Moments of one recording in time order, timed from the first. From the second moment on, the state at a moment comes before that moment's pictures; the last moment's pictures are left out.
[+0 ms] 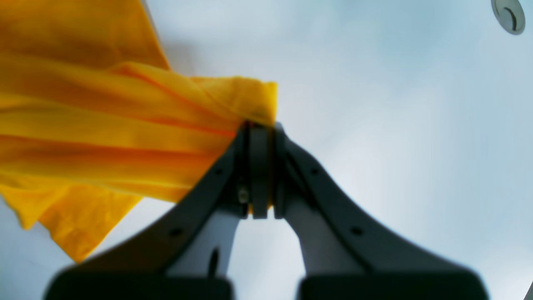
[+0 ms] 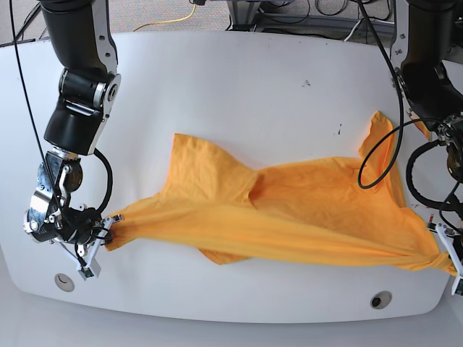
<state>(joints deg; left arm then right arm) -34.7 -22.5 -19.1 106.3 -5.2 -41.9 81.9 35.9 15.3 17.8 67.6 11.2 40.5 -70.4</state>
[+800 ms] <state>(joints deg) -45.2 -23.2 -21.6 103.8 -5.2 -41.8 83.6 35.7 14.8 17.6 67.7 12.4 40.6 -69.5</state>
